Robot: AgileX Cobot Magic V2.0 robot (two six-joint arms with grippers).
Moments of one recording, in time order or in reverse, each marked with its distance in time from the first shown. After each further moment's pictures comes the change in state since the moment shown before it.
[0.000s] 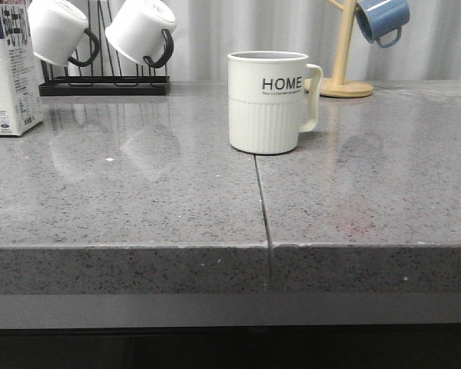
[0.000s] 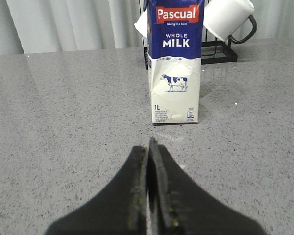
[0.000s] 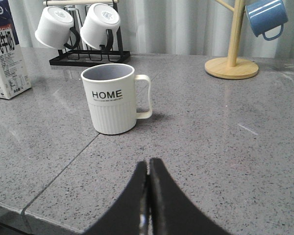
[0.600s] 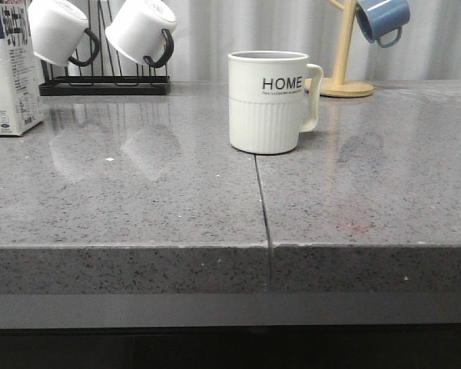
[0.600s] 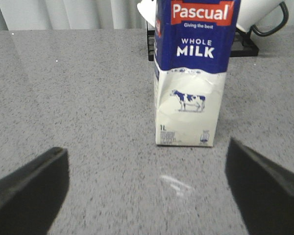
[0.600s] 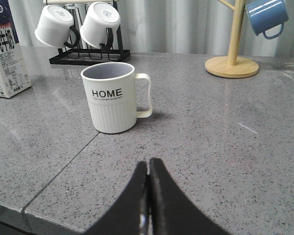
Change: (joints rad) left arm 0.000 0.523 -0.152 -0.047 -0.288 0.000; right arm 0.000 0.000 0.000 0.000 0.004 0.000
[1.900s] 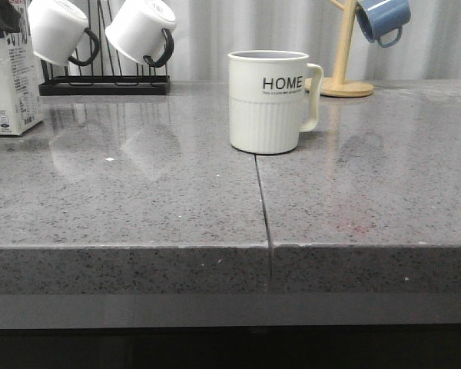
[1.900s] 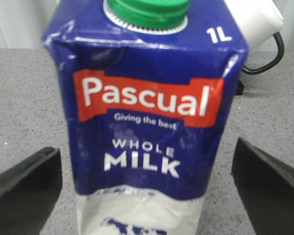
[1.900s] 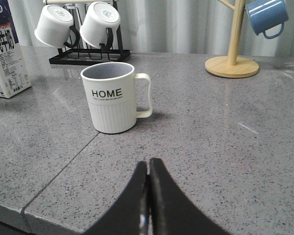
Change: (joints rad) left arm -0.141 0.605 -0.336 -0.070 -0.295 -0.008; right arm 0.000 0.000 0.000 0.000 0.000 0.000
